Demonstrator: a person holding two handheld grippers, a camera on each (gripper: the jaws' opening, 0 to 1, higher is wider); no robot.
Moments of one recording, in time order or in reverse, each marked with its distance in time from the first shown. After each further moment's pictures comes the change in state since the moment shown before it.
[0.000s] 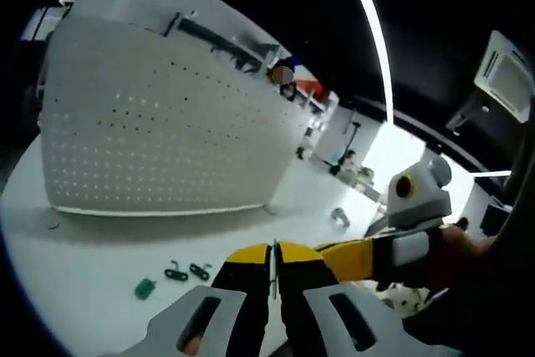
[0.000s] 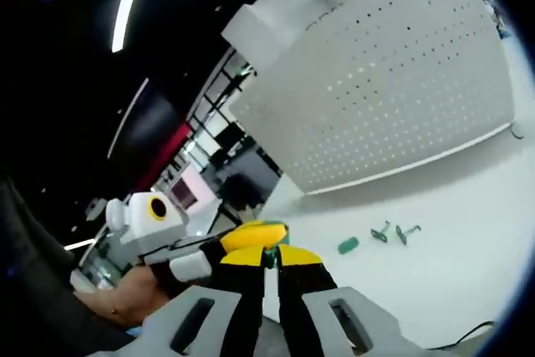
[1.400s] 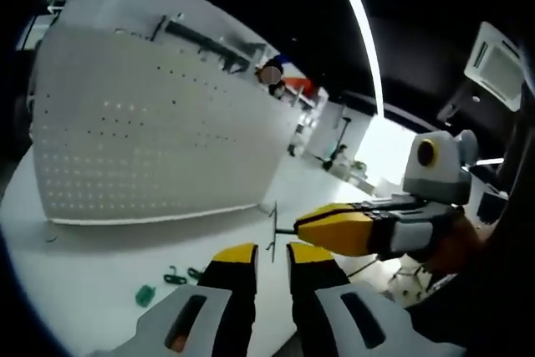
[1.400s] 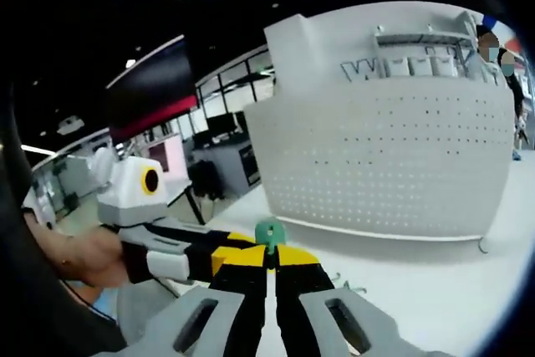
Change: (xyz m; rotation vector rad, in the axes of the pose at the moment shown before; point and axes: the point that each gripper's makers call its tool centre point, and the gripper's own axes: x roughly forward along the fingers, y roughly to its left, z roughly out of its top) left arm 0.000 -0.006 0.000 0.073 0.024 -0.041; right arm -0.006 0.010 0.025 -0.484 -0.037 -0.134
